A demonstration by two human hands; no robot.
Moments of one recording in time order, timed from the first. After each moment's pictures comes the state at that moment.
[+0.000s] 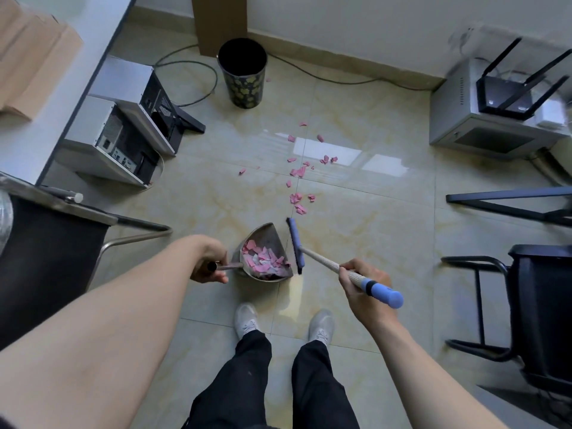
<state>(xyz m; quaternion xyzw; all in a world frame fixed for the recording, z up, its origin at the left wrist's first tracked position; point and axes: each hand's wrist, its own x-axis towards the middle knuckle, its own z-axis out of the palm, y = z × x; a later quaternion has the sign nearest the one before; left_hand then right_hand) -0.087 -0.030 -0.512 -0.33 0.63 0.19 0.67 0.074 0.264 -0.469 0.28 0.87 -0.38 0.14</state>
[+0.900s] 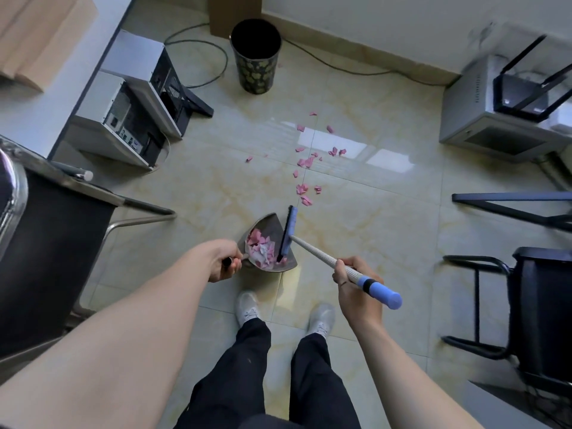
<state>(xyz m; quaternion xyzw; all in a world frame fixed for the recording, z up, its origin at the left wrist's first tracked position) -0.049 -0.041 -0.549 -0.41 0.56 0.43 0.58 0.076 0.209 -0.476 0.38 0.80 -0.45 0.09</state>
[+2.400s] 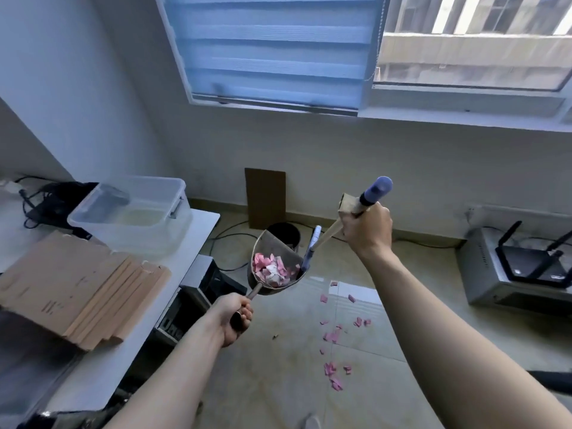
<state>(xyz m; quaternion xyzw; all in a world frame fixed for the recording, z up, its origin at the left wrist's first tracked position) -0.336 -0.007 -0.290 -0.37 0.55 0.68 0.32 -0.381 0.267 -0.159 0.19 0.87 -0.43 -0.14</state>
